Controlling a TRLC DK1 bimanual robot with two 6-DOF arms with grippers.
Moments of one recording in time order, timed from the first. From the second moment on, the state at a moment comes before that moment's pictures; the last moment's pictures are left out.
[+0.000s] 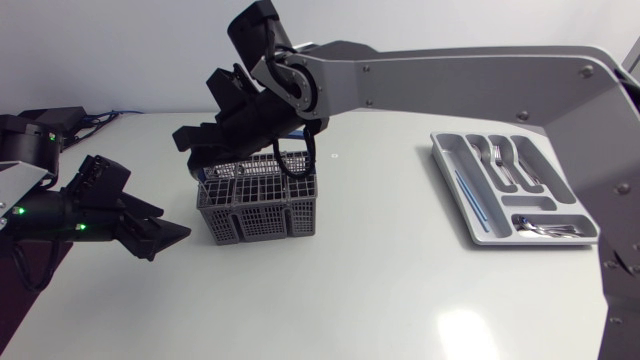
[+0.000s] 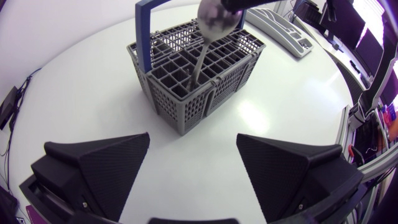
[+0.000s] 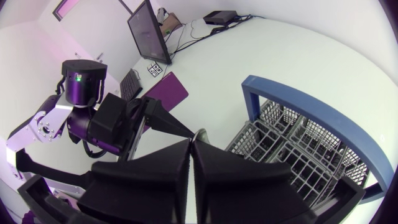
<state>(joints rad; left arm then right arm) 0.08 1.19 0.72 -0.50 0.50 0.52 0.79 2.10 1.84 -0.43 -0.57 0.24</state>
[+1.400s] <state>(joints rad) 0.02 1.12 0.72 -0.59 0.49 0.50 0.29 1.66 1.55 -0.92 -0.27 0.05</state>
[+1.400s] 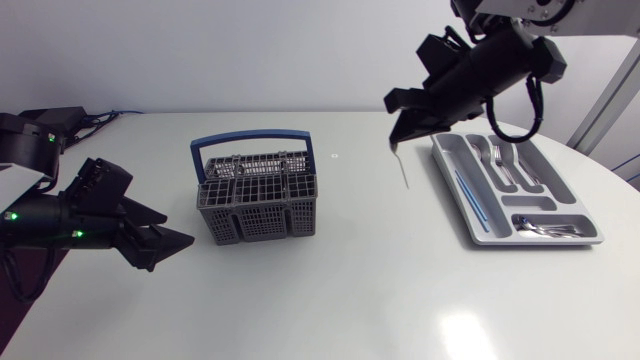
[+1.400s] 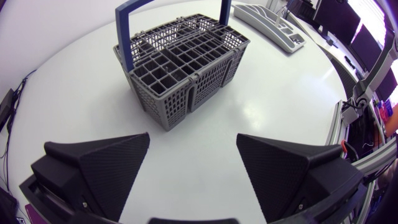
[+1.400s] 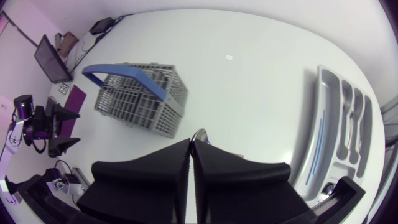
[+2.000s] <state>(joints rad) 0.02 1.11 0.72 -0.59 0.48 0.49 -0.24 1.60 1.25 -0.68 -0.03 -0.24</state>
